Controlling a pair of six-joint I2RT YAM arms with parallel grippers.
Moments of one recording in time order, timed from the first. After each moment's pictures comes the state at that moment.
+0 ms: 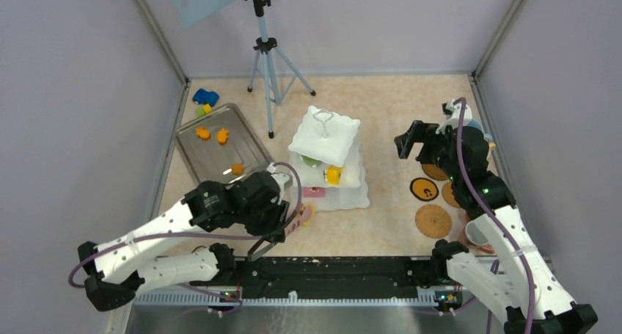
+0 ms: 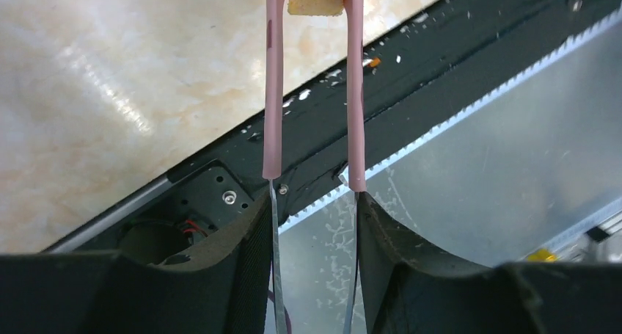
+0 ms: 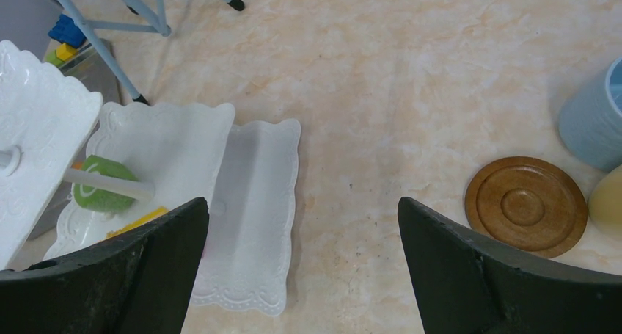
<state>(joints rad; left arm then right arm) -0.97 0.89 1.00 -1.20 0.07 -0.62 0.32 0.78 0.89 -0.44 0.04 0.33</state>
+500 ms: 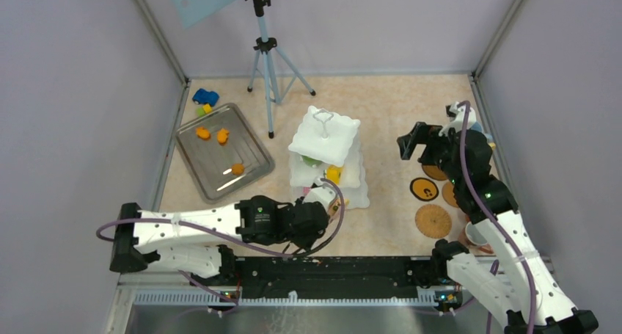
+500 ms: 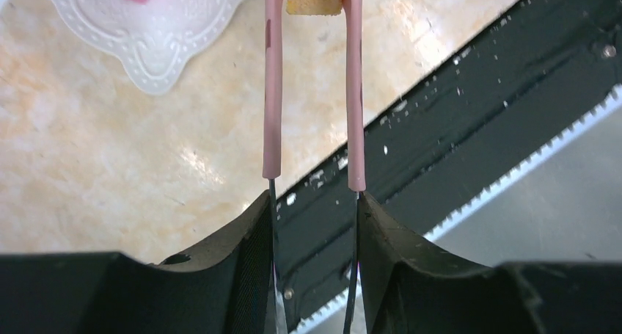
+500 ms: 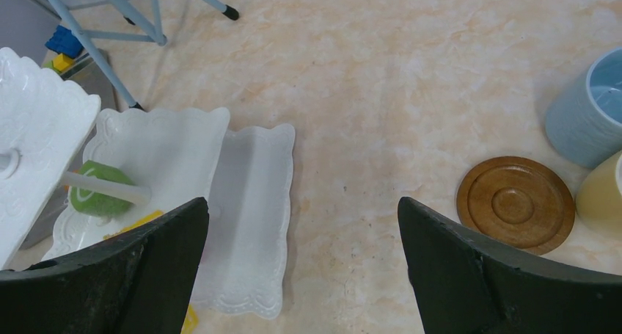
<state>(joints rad) -1.41 1.14 1.01 -0.91 -0.29 -0.67 0.32 0.75 0.88 -0.44 0.07 0.33</state>
